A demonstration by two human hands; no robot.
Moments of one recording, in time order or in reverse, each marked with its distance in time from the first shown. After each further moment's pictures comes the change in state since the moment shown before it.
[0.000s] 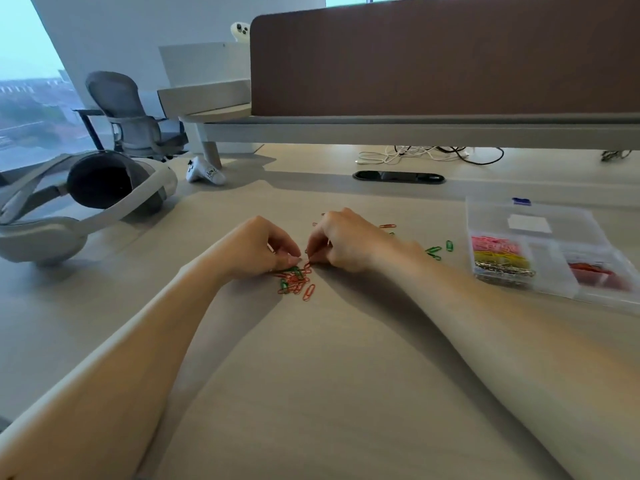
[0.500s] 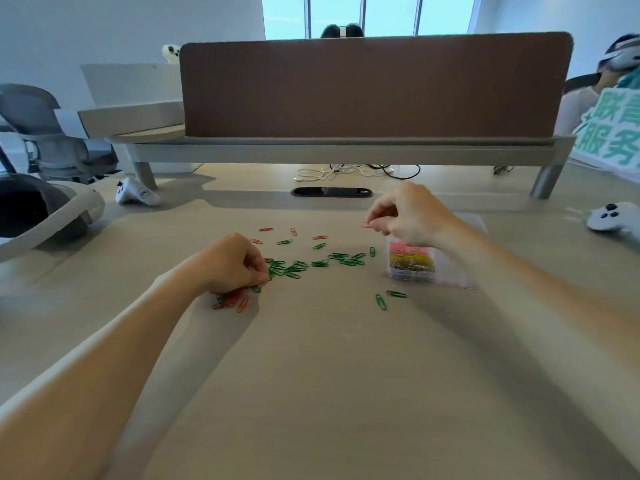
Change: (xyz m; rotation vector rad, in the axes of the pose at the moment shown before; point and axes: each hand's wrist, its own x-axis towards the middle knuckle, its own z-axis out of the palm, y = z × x) left_hand 0.012 0.048 0.019 0.064 -0.090 0.063; right_hand -0.113 0.076 -0.097 0.048 0.309 0.313
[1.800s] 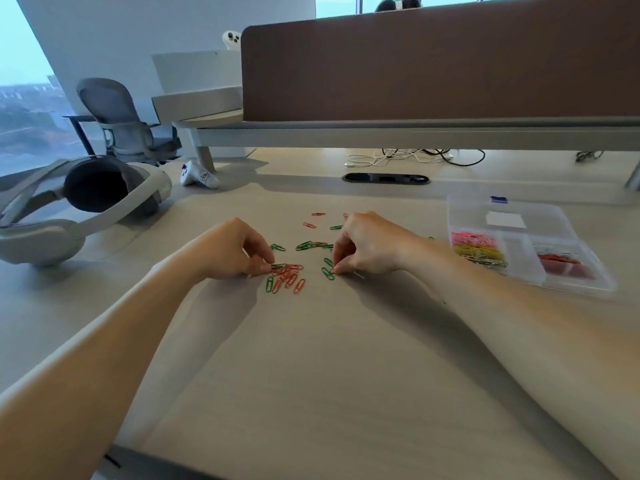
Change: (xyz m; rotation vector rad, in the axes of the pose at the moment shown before) left_hand -0.036 -0.053 -0.028 -0.044 -0.002 -0.151; right_hand 0.022 -0.073 0.093 -0.040 -0.387 -0.179
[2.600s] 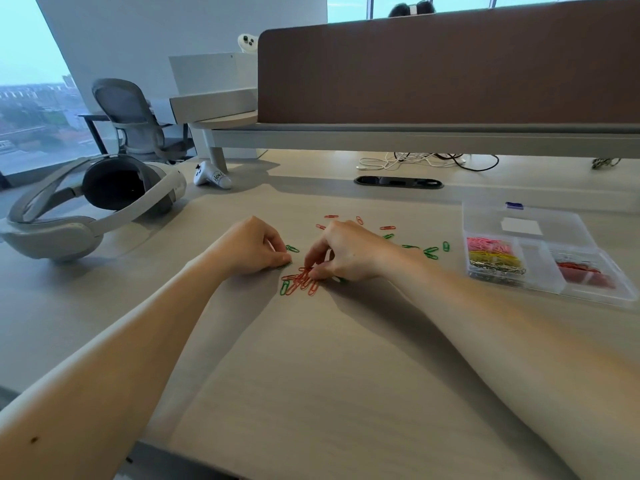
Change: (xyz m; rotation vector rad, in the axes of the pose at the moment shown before) left_hand 0.014 -0.003 0.007 -0.026 0.127 -0.046; right_hand 0.020 -0.036 0.017 0.048 -0.074 -0.073
